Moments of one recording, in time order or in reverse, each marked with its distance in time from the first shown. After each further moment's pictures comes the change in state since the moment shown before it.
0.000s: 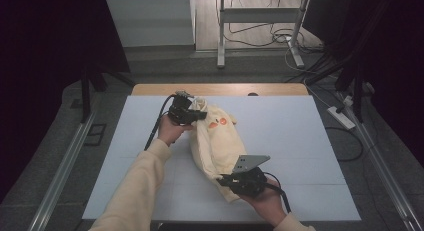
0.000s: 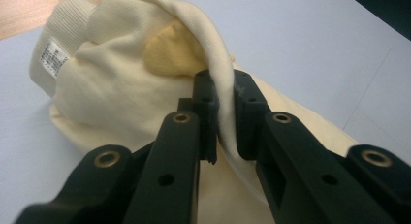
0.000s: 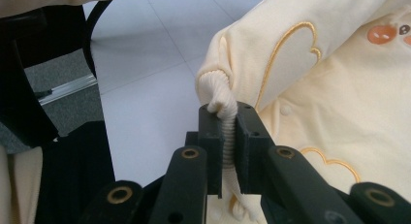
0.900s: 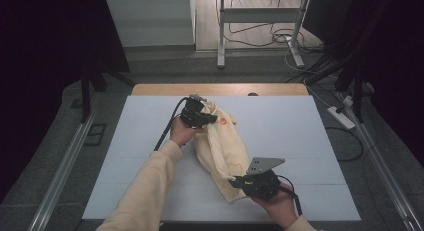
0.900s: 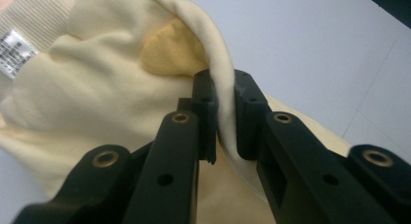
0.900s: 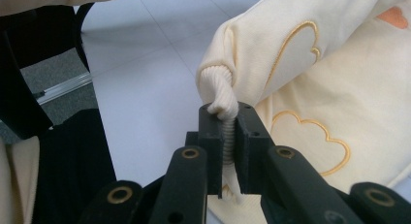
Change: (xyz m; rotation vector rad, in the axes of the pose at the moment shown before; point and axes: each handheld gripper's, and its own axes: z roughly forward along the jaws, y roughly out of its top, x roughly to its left) left arm -0.018 0.005 0.035 0.038 -0.015 0.015; right arm -0.007 -0.020 -0.024 0.007 -0.039 0.040
